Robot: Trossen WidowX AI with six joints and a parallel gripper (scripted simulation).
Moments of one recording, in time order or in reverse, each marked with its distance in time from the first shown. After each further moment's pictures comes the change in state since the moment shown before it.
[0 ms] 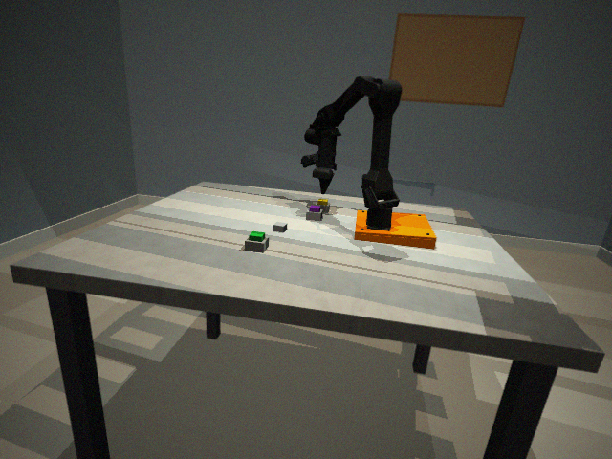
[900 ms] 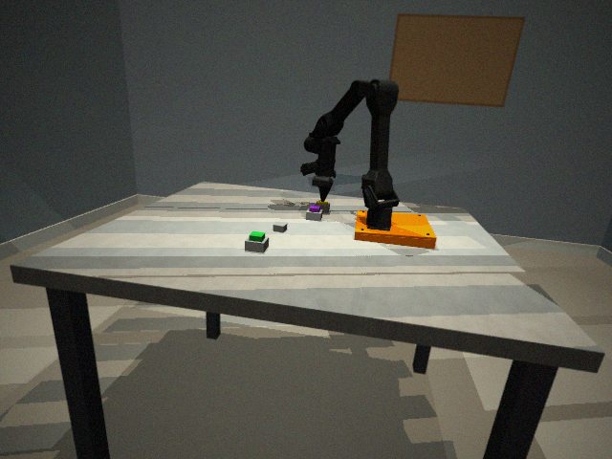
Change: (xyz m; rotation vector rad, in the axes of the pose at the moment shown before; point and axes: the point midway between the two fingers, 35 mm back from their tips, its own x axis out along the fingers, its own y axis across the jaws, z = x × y) arm 0.027 0.001 -0.001 -0.004 0.004 0.004
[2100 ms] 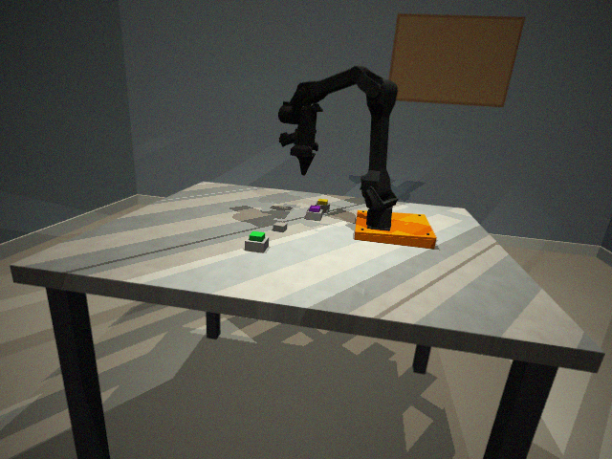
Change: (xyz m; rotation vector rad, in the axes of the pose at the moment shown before) arm -0.097 0.051 0.067 0.004 -0.008 0.010
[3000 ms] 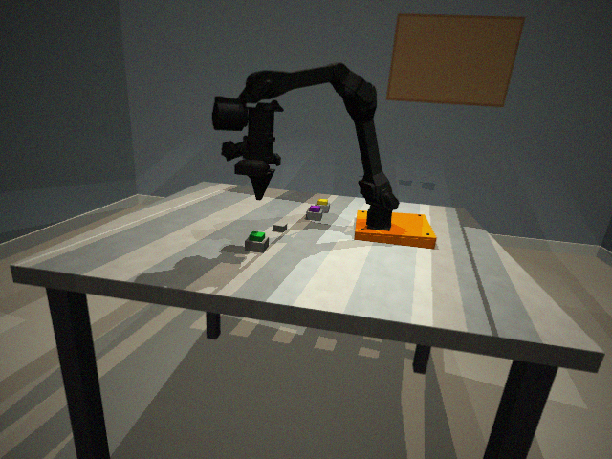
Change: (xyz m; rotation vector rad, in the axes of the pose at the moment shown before) arm -0.007 0.358 0.046 -0.028 0.000 0.045
